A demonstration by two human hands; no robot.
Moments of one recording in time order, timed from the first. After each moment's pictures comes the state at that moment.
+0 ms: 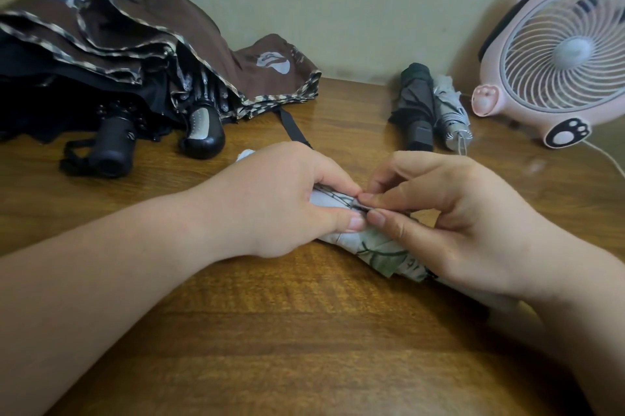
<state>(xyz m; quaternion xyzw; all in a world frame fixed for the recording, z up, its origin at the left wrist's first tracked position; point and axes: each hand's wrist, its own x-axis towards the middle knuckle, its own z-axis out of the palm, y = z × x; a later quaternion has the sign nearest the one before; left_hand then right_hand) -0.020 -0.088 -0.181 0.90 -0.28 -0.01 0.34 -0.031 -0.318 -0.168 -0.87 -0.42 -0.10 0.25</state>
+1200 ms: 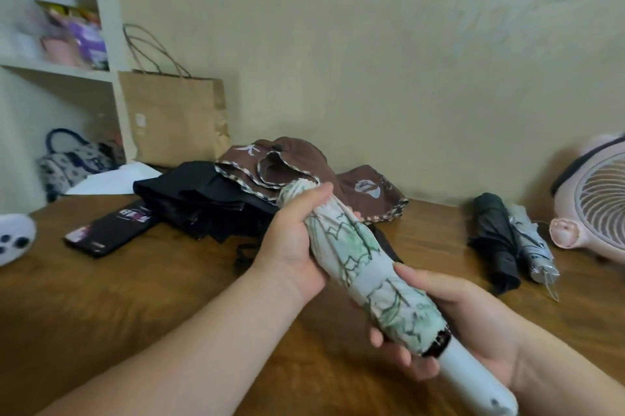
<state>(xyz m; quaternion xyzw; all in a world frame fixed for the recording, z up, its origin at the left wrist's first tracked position) -0.029 -0.010 -0.132 0.34 0.05 0.00 0.94 -0.019 -0.208 -0.145 -0.45 -0.10 0.57 0.68</state>
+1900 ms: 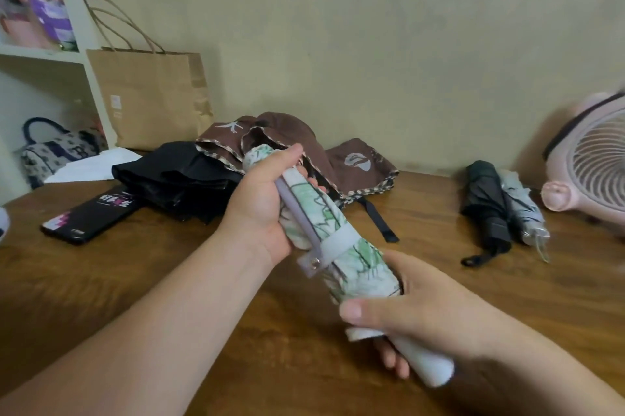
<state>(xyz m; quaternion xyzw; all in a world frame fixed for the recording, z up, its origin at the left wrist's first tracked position) -0.015 0.004 -0.131 0.37 0.06 0.04 0.92 -0.053 -0.193 -0.147 -0.77 -0.16 0.35 0.51</state>
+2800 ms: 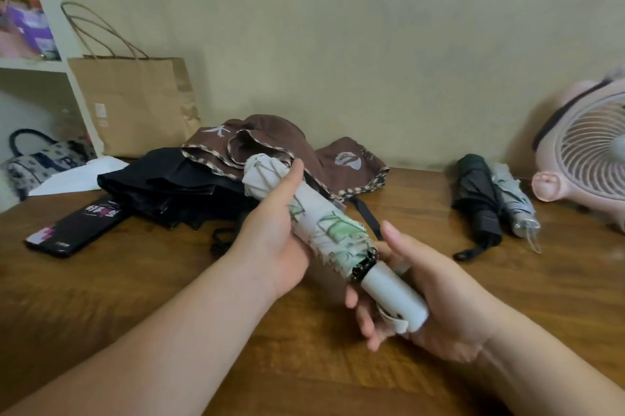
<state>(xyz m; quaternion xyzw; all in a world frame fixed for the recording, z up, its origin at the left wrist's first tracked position) -0.021 -0.016 -0.147 0.40 0.08 -0.02 0.91 -0.037 -0.201 -0.159 -0.55 -0.12 0.38 0.73</state>
